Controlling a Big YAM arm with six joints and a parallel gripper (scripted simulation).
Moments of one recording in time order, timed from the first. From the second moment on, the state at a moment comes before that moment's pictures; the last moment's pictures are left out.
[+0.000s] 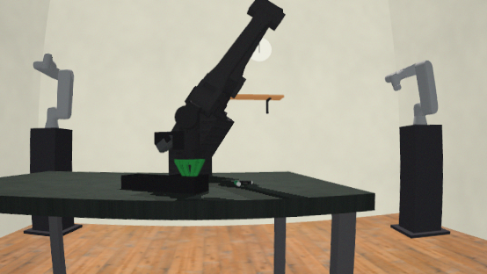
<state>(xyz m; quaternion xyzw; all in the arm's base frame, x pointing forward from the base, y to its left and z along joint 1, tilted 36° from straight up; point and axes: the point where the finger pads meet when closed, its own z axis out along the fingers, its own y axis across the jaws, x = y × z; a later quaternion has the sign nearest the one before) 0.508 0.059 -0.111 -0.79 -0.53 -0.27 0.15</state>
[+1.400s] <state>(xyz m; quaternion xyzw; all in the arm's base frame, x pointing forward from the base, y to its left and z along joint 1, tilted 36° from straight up) 0.508 0.059 -0.111 -0.79 -0.53 -0.27 0.15</state>
